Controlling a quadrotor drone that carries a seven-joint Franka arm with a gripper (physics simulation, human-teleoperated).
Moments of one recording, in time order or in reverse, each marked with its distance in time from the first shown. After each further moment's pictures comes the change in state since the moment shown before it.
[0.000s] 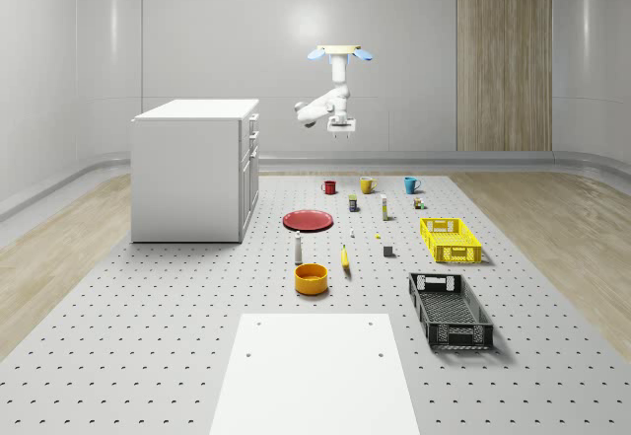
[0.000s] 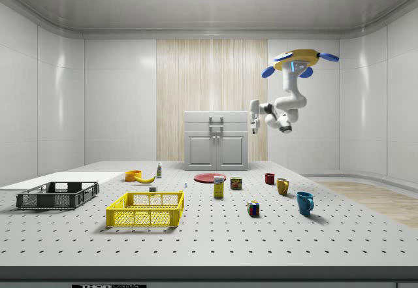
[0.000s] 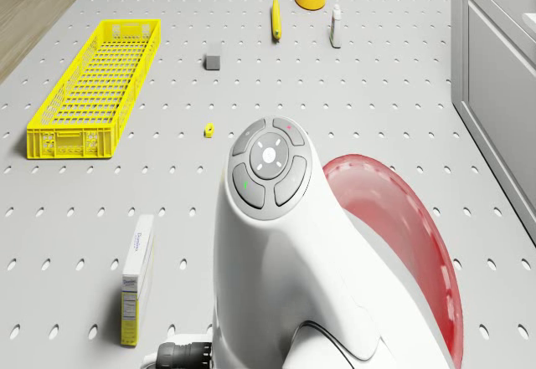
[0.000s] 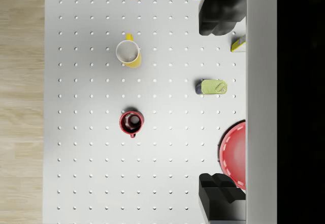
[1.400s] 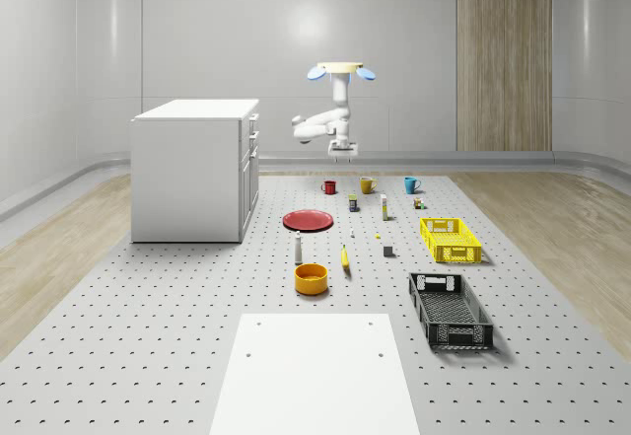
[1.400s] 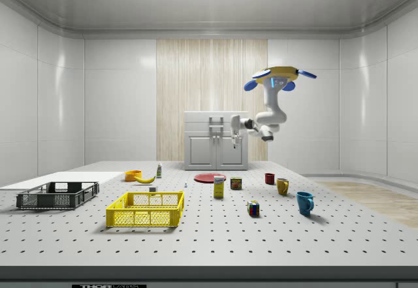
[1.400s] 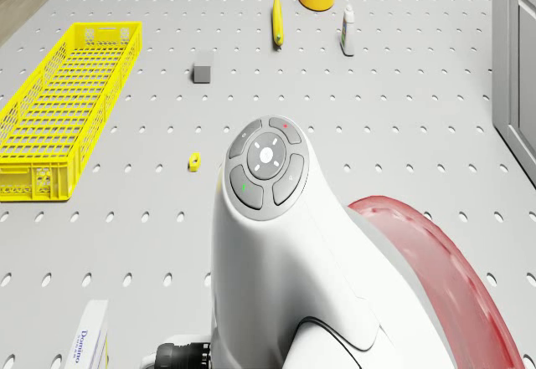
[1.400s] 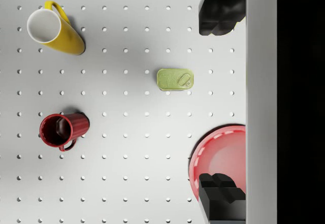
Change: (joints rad) arm -0.050 -0.136 0.044 0.009 0.070 0.121 0.046
